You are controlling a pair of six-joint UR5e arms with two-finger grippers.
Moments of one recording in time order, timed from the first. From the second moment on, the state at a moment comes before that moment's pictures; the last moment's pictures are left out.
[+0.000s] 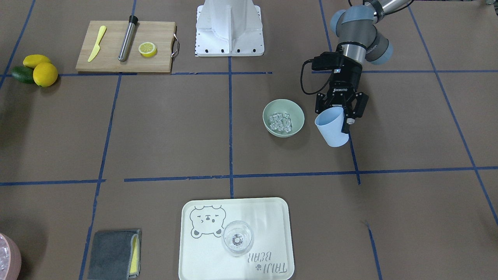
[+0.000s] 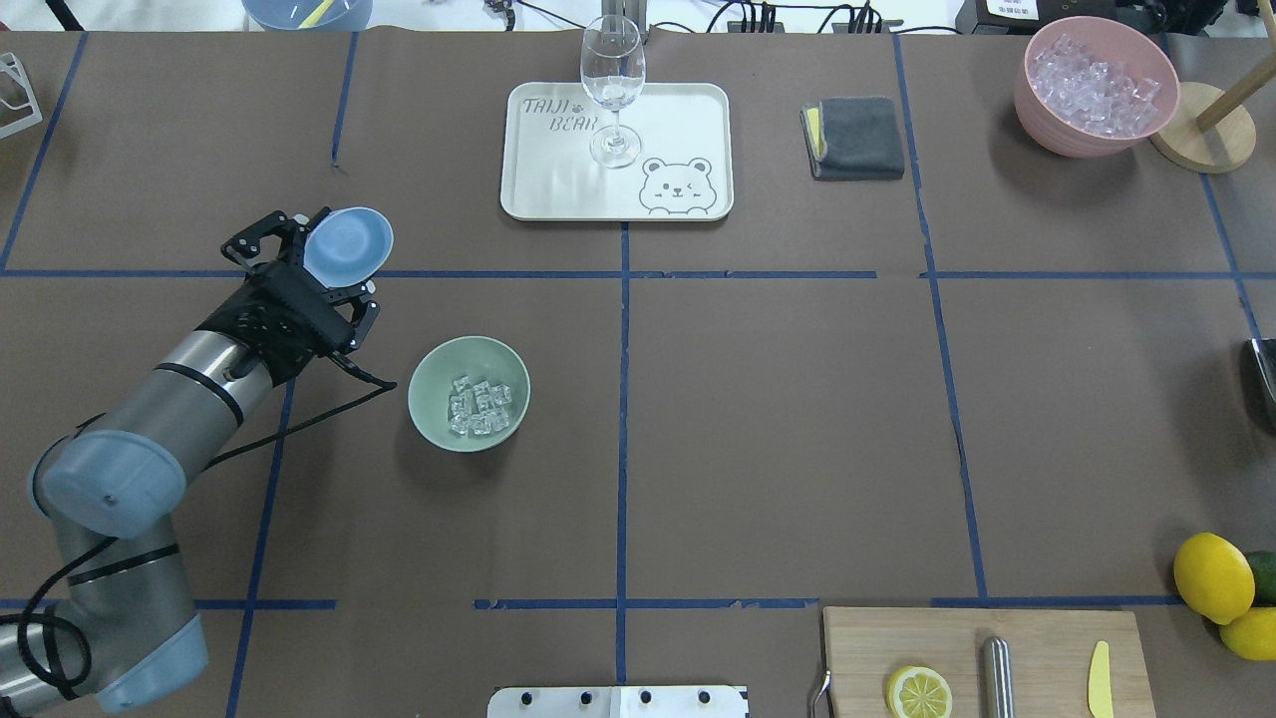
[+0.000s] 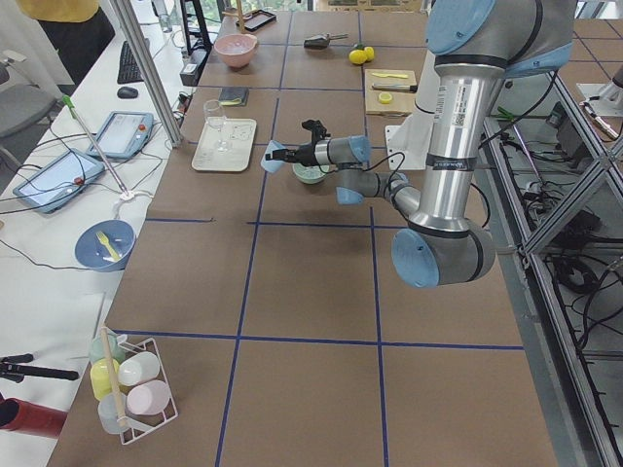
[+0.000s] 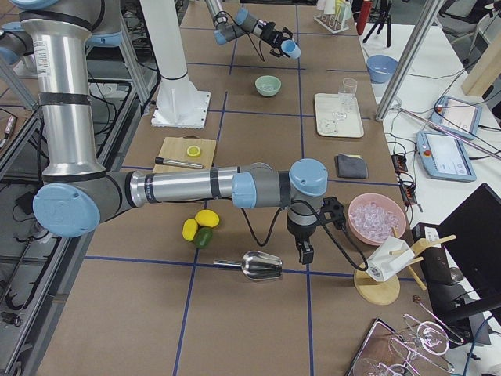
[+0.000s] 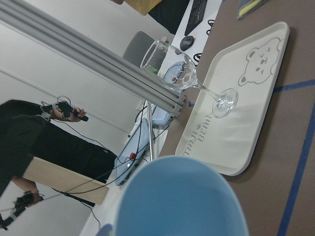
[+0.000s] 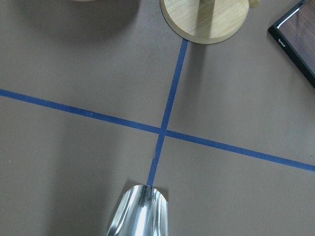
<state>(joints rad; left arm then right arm) -0.47 -1.70 -1.77 -2.69 -0.96 -0.10 1.57 -1.52 1.65 -1.61 2.27 -0.16</state>
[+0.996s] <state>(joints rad) -0.60 -1.32 -1.69 -2.98 -1.28 -0.96 1.58 -1.59 1.66 -1.58 2.27 -0.16</state>
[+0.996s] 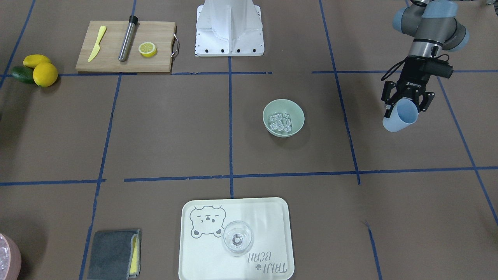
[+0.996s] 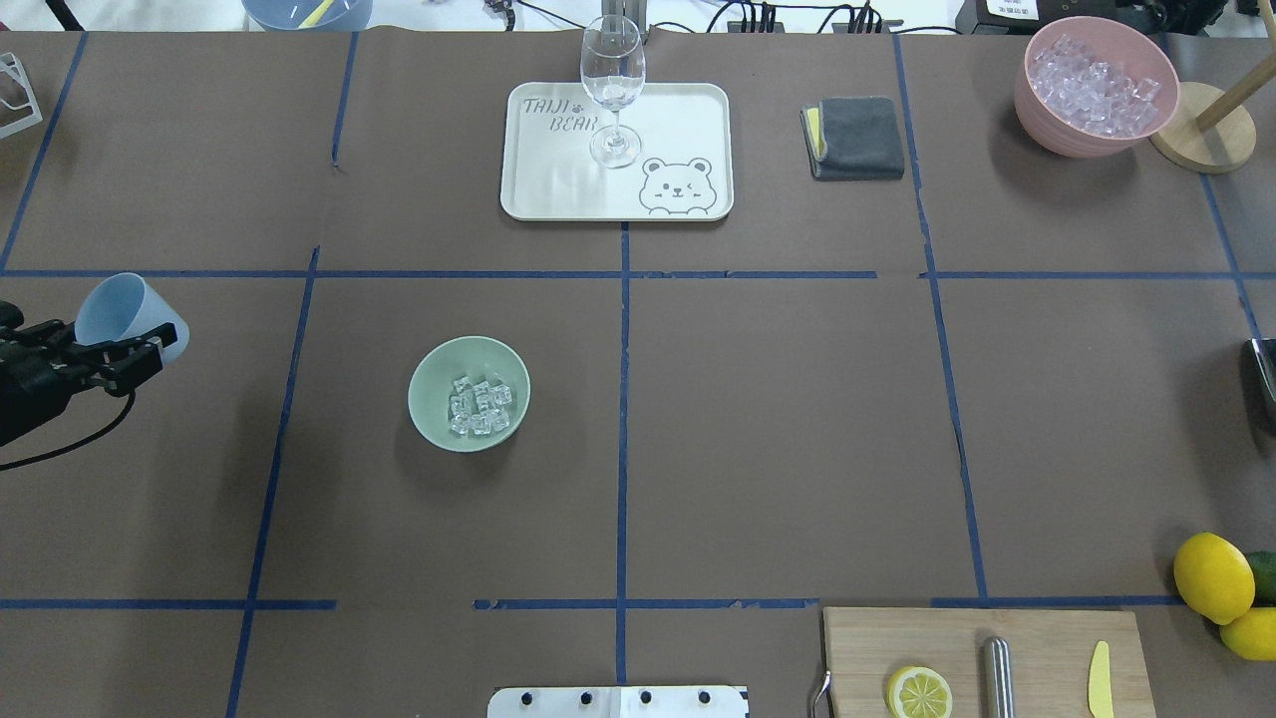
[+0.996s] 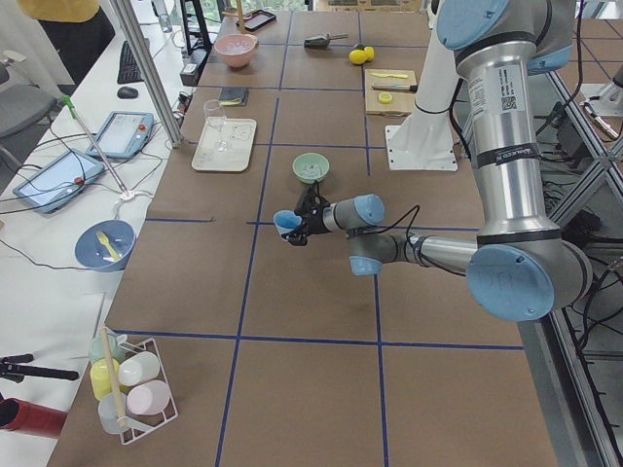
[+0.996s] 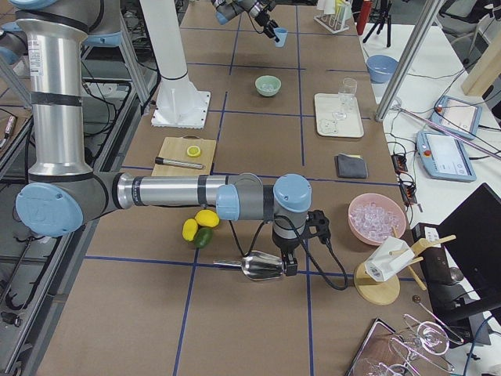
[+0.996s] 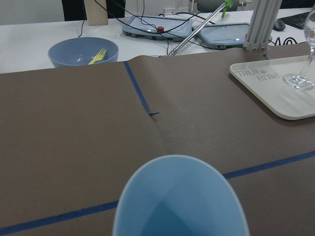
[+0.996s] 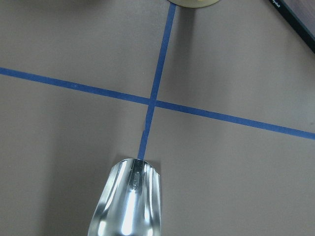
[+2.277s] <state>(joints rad) -0.59 -1.33 -1.54 -2.96 -1.17 -1.12 1.59 -1.60 1.66 -1.58 2.27 -0.17</state>
